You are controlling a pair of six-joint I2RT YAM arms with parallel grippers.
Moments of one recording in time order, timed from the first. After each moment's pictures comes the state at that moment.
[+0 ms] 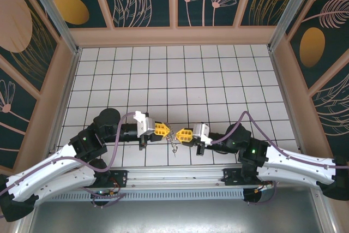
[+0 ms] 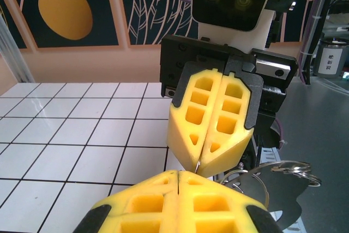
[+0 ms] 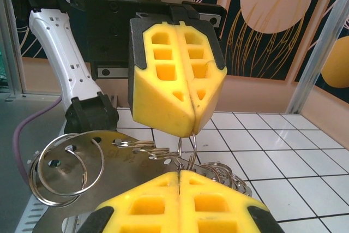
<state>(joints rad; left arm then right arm) -0.96 0.71 0.70 -0.16 0.51 0.12 1.24 0.65 0.46 0.20 -0.18 -0.18</state>
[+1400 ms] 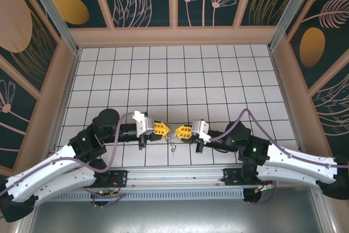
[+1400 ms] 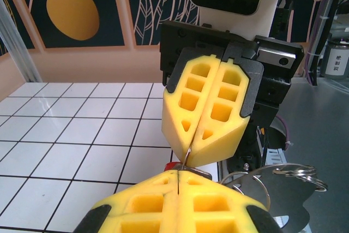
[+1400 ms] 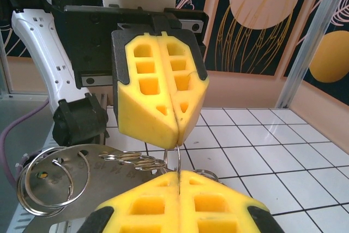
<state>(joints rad) -0.96 0.70 0.69 -0.16 0.49 0.12 1.24 0.67 0.53 0.12 -0.13 -0.19</state>
